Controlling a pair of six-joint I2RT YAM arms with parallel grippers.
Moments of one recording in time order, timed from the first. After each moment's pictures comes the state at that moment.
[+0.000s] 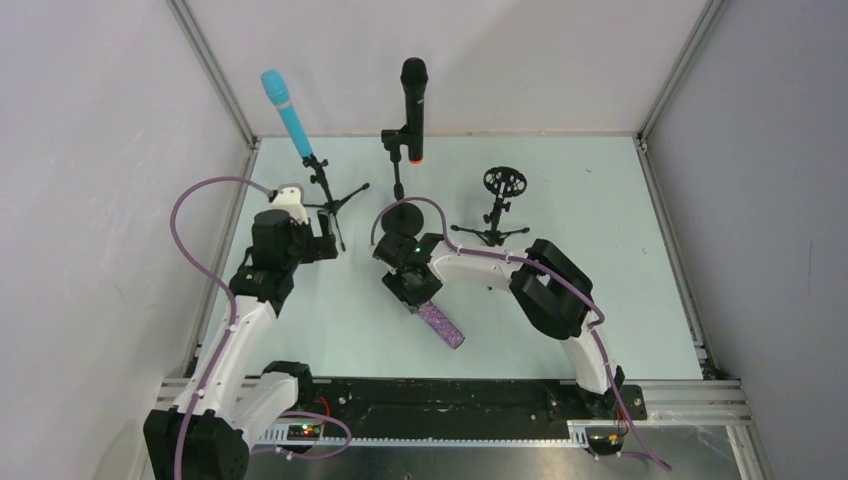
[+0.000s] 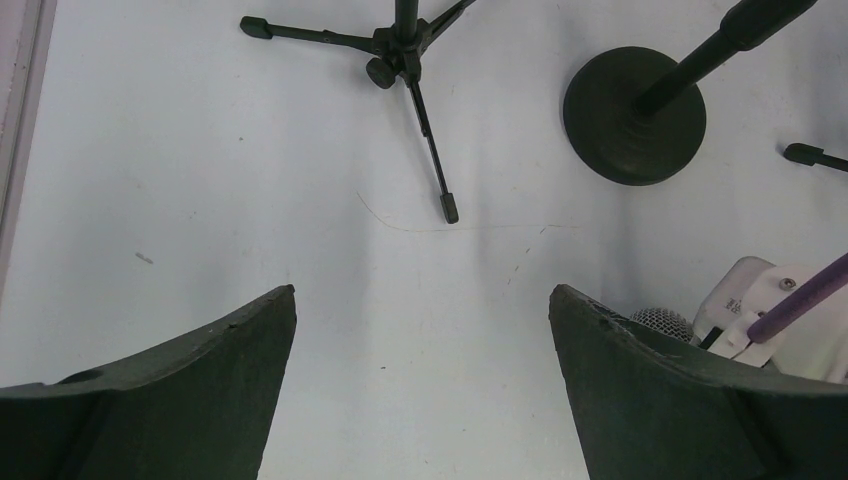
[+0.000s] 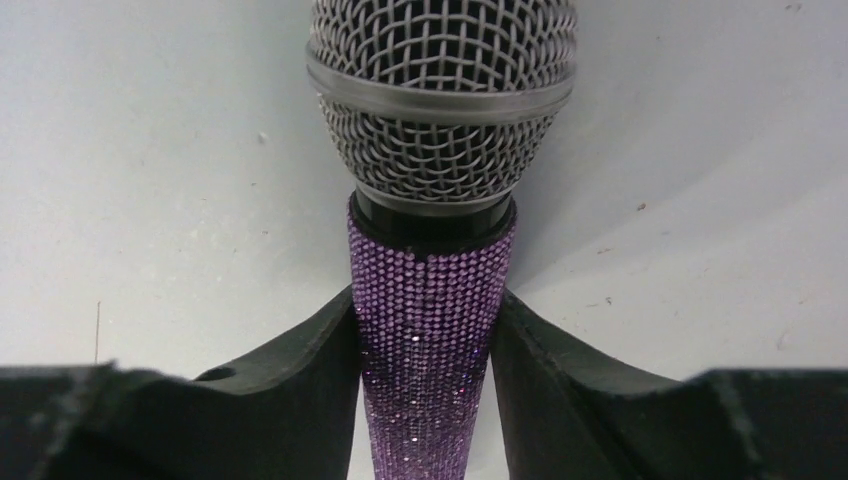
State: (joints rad) left arm -0.10 0.91 0.70 -0.33 -0.07 -0.13; right arm 1.03 2.10 1.58 -0.73 0.05 0.23
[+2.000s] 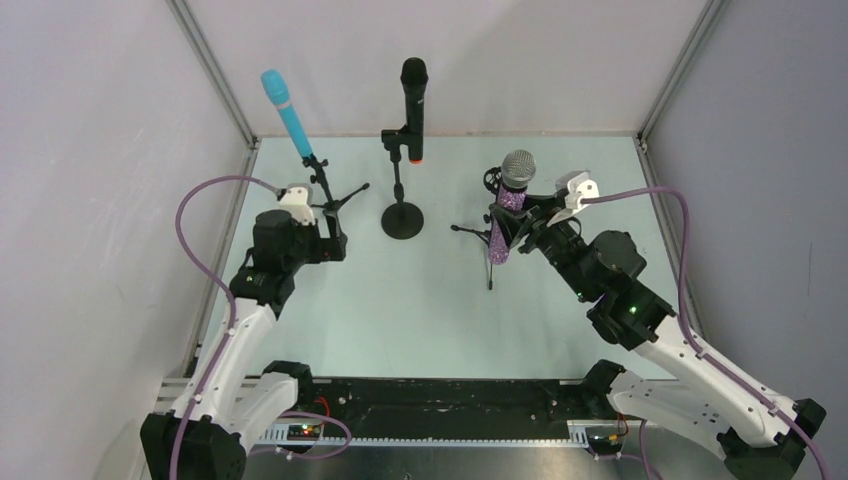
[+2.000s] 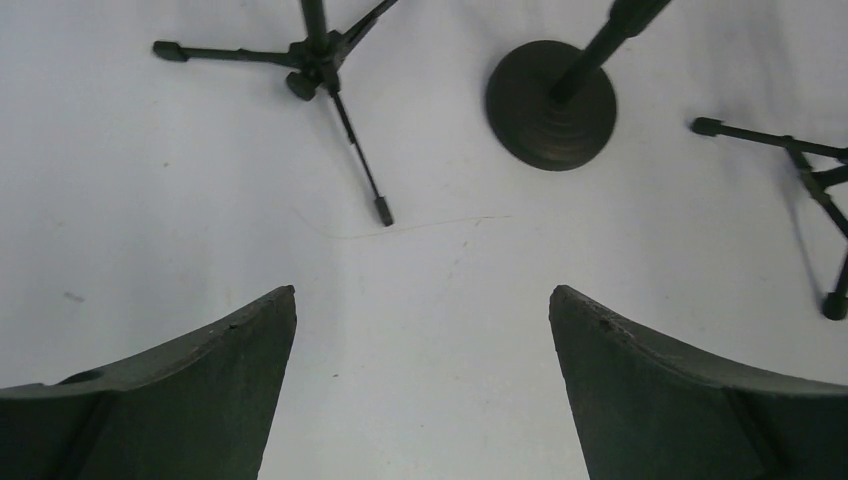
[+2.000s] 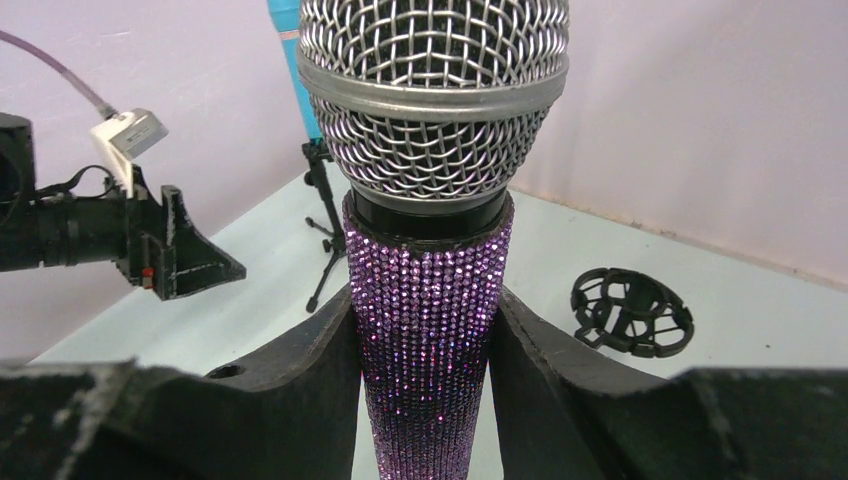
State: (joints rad) left arm -0.13 0.89 0.71 -0.32 0.02 -0.13; right arm 0.81 0.79 0.86 0.09 0.20 0.08
